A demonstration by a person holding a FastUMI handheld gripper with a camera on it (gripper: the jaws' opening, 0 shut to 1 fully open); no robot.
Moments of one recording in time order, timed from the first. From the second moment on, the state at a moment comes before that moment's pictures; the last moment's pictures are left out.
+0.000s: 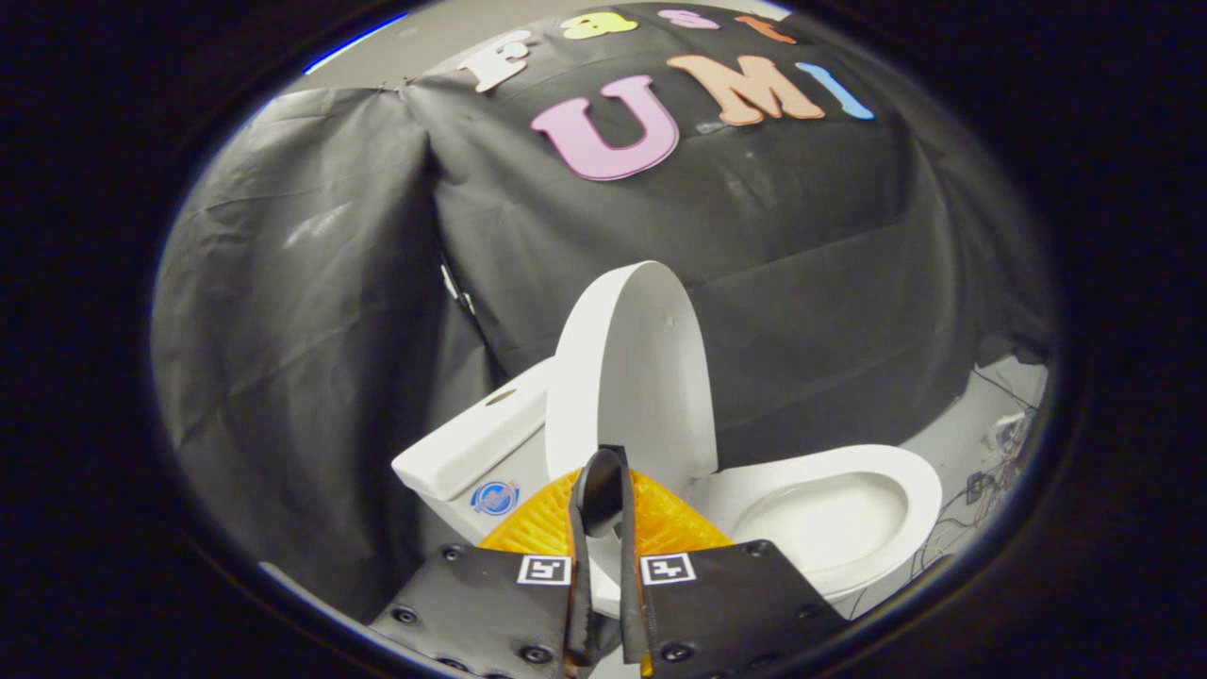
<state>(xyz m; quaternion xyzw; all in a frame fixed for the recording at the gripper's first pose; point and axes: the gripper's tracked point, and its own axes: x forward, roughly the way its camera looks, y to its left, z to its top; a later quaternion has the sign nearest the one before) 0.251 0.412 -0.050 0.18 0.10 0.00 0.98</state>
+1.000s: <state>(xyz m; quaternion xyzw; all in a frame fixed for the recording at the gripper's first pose) 0.293 0.497 -0.054 0.18 0.10 0.09 0.97</state>
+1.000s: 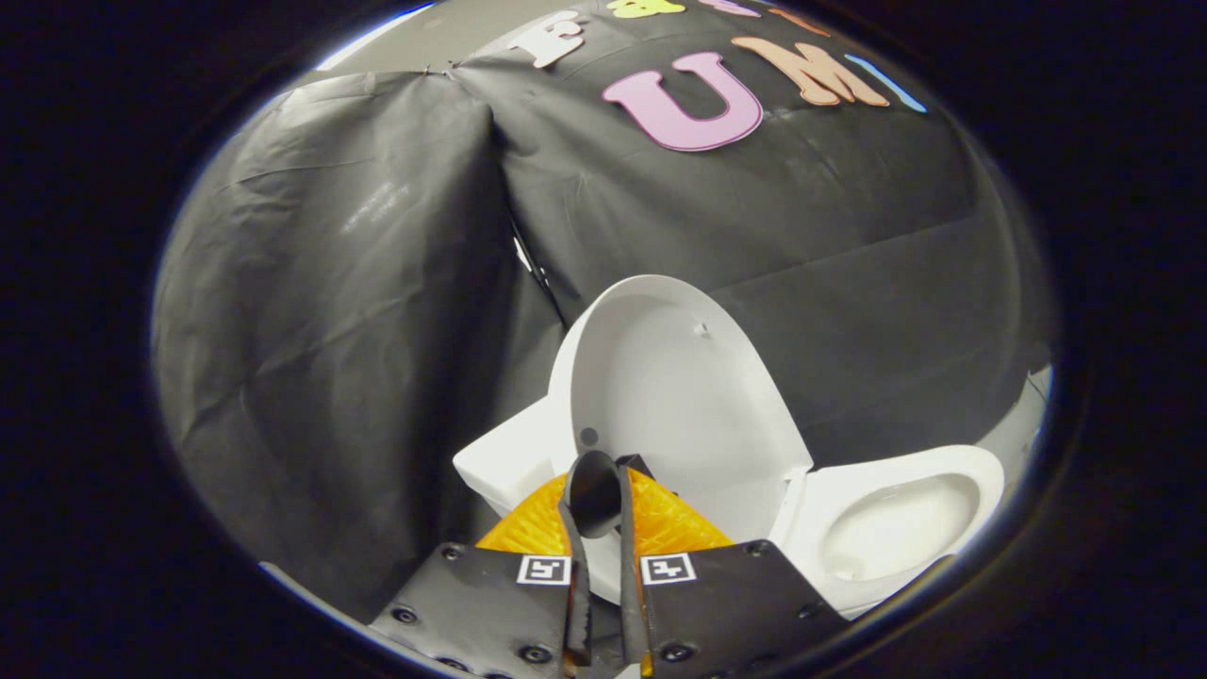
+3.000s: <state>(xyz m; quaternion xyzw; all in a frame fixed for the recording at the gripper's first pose) 0.282 0.506 -0.052 0.17 0.07 0.08 0.98</state>
